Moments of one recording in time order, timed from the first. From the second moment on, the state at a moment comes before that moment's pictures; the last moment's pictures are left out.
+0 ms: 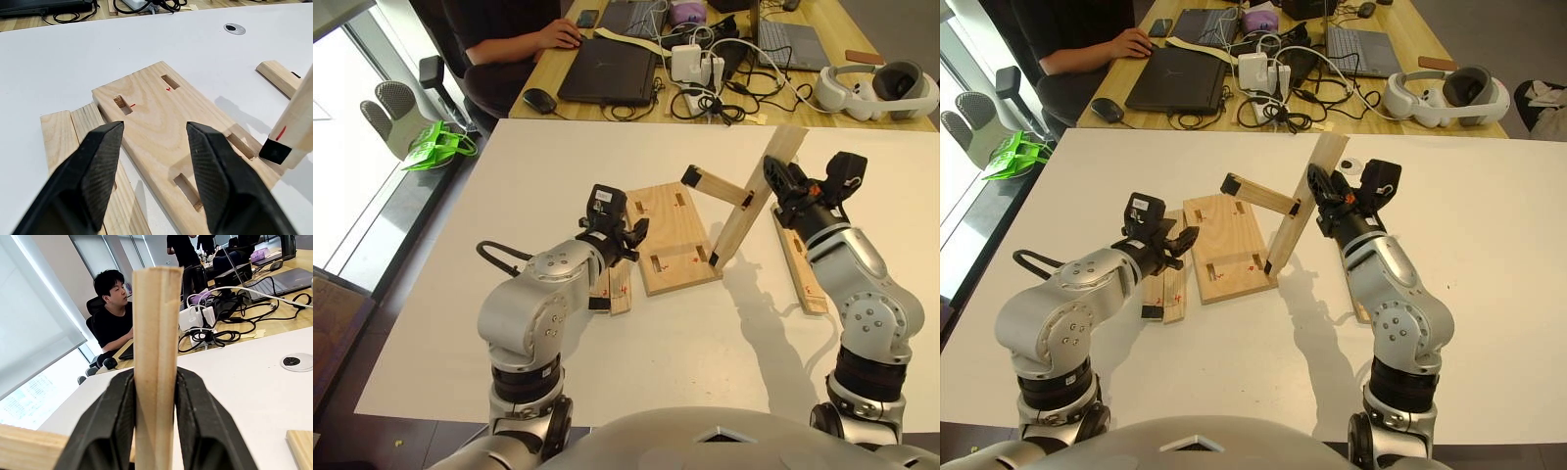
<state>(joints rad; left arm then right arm) -0.23 0.15 -0.04 -0.71 -0.30 1.39 -0.07 -0.15 -0.13 -0.17 -0.50 0.72 0.71 -0.03</state>
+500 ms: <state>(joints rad) -0.24 0.13 -0.06 -0.71 -0.30 1.38 -0.07 -0.15 -0.02 -0.10 -0.39 0.62 0.55 0.01</state>
